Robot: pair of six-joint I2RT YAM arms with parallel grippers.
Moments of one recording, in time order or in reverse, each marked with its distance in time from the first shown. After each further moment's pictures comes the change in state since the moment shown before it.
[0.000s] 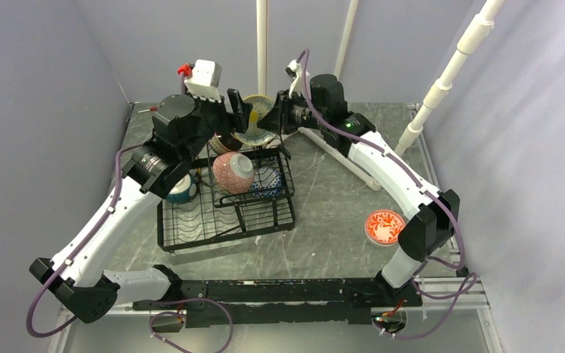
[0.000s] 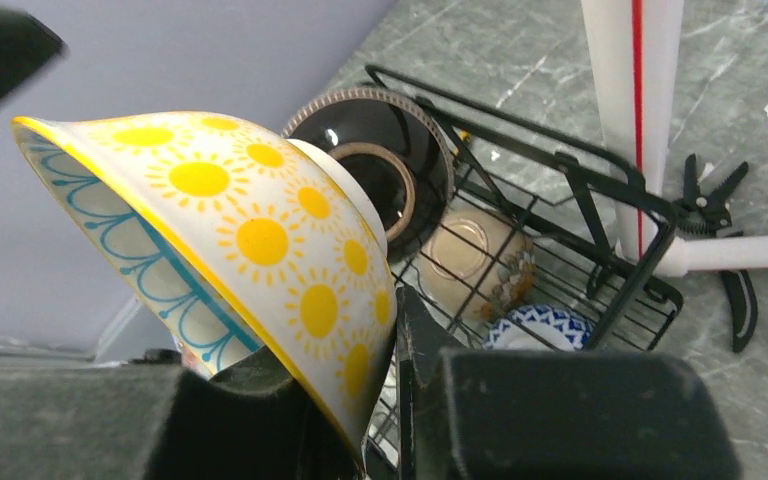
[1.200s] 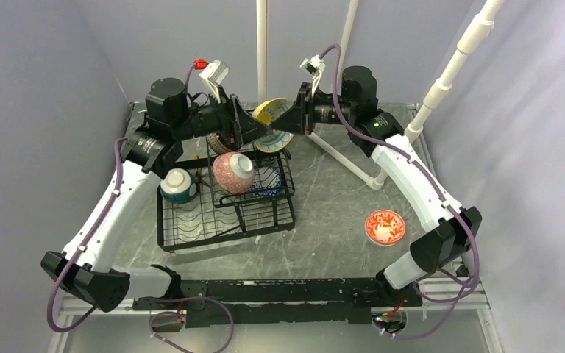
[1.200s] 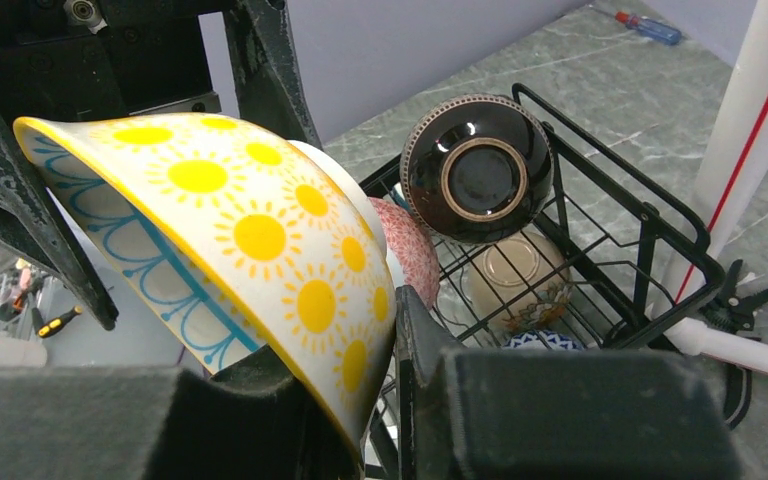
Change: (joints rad) left arm 0.202 0.067 0.033 -0.021 0.956 -0.243; right arm -0.107 -0.136 -0.058 0.035 -0.401 -0.177
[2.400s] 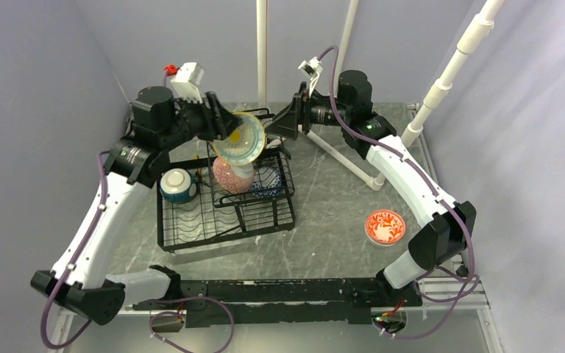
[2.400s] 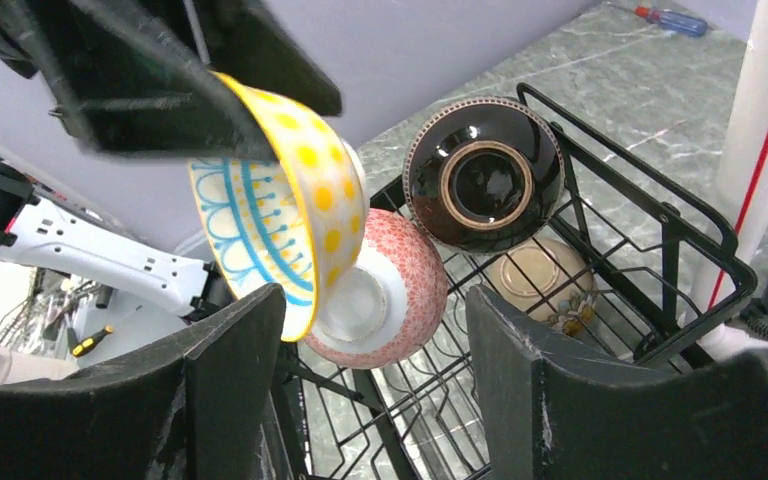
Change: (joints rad) left arm 0.026 -0.053 -0.002 -0.183 -0.417 0.031; right arm -0.007 0.026 -0.061 0.116 -0.010 0.103
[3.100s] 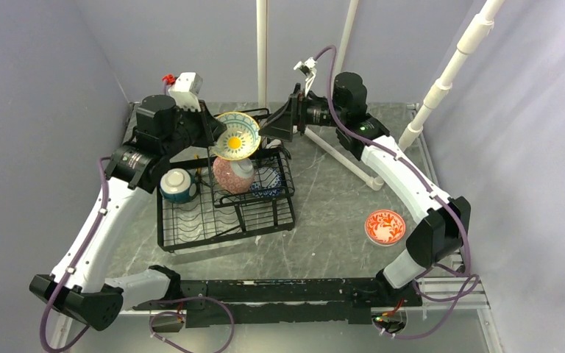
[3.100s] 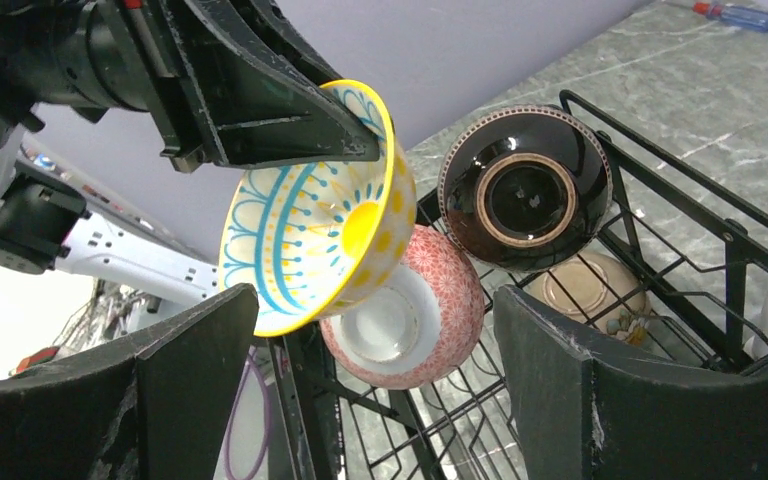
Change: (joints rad) left arm 0.013 -0.065 -0.078 -0.053 -0.159 0.071; right arm 0.019 0.025 -0.035 0.137 -0.060 0.129
